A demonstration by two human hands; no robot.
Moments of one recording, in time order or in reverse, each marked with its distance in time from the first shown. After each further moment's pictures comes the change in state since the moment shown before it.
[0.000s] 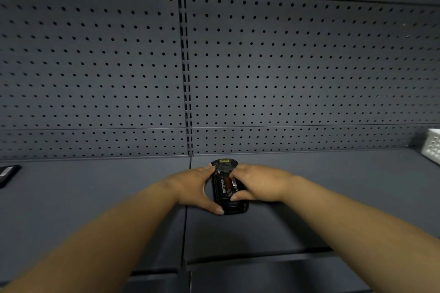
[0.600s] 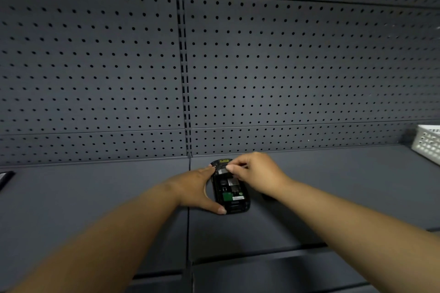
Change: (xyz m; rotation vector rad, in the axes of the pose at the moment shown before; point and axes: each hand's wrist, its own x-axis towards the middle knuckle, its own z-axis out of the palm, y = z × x) left_hand -0.001 -0.004 0.002 0.018 0.008 0.022; right_hand 0.000 -0.024 -0.009 0.544 0.403 0.312
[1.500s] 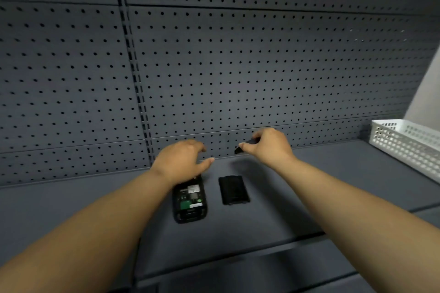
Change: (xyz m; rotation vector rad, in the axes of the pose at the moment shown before) left_hand 0.036 0.079 -0.035 0.274 0.459 0.035; right_hand -0.005 0.065 -0.087 0.013 0.307 0.375
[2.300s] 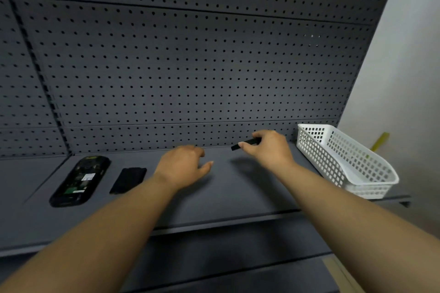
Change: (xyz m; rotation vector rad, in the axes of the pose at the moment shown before) left_hand 0.058 0.249 0.049 -0.011 -0.012 -0.114; right_hand 0.004 0.189 -0.169 -0.002 0.059 -0.091
